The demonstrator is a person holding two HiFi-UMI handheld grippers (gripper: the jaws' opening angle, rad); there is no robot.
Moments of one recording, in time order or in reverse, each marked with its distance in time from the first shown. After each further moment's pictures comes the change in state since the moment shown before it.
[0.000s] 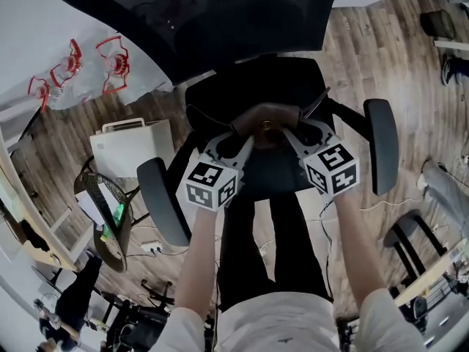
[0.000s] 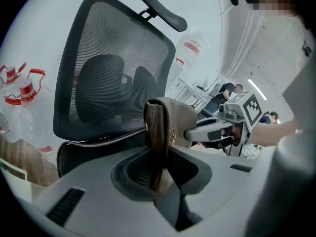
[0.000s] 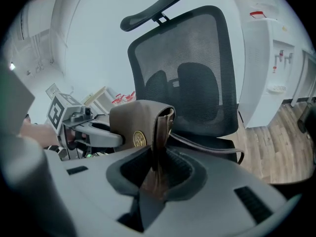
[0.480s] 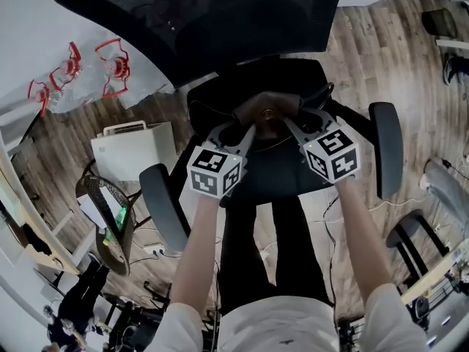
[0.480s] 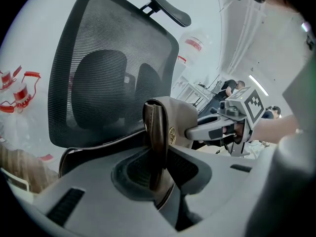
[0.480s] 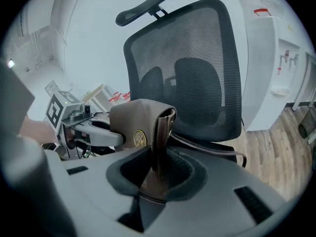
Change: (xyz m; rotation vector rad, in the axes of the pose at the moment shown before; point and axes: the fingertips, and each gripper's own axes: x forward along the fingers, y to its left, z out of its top) left arm 0.026 0.026 0.009 0.032 0.009 0.020; right arm 0.028 -0.022 0.009 -0.023 0.016 -0.011
